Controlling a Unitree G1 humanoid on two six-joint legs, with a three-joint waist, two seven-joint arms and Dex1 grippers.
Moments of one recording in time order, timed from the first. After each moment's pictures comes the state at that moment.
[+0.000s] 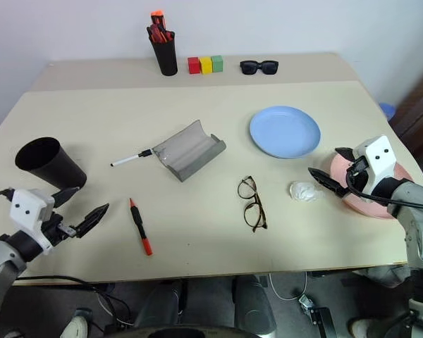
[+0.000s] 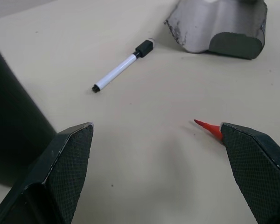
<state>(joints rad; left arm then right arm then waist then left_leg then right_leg) 0.38 0.58 0.49 -0.56 -0.45 0.41 -0.60 -0.13 -0.83 -0.37 0.00 0.38 0.37 0.84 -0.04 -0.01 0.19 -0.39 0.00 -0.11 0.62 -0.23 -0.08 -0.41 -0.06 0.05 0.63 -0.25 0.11</state>
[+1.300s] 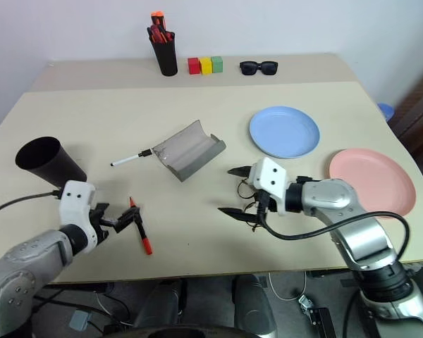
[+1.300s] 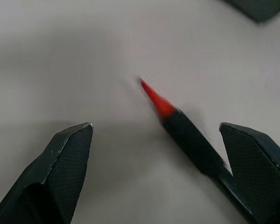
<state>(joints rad) 0.02 0.34 0.38 -0.85 -0.63 1.48 -0.11 -0.32 -0.67 0.16 -0.43 0.37 0.45 0.95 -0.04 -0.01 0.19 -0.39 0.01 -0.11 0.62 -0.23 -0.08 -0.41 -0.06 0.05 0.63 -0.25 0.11</state>
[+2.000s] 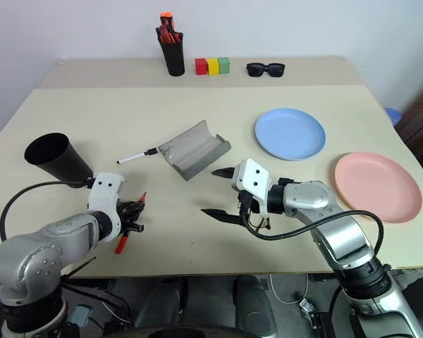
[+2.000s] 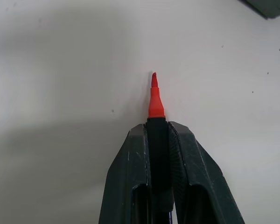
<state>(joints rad) -0.18 0.43 0.21 -0.77 -0.55 1.53 -0.07 -0.30 -0.62 0.19 -0.44 0.37 0.46 0.89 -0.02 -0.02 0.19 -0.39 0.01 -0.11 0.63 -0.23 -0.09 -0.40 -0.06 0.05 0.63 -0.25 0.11</state>
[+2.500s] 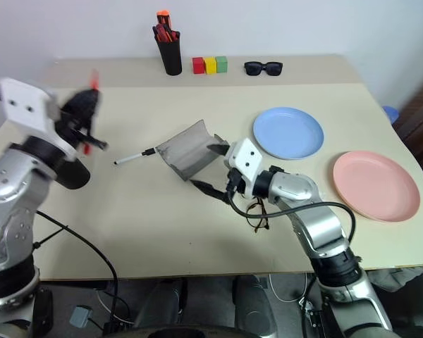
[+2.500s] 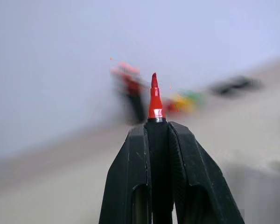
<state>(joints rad) -0.38 0.58 0.34 -0.57 -0.27 0.64 -0.15 -0.43 -0.37 0.18 -0.32 0.30 0.38 0.68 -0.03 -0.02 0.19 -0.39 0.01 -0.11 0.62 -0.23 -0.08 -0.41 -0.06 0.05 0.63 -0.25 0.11</state>
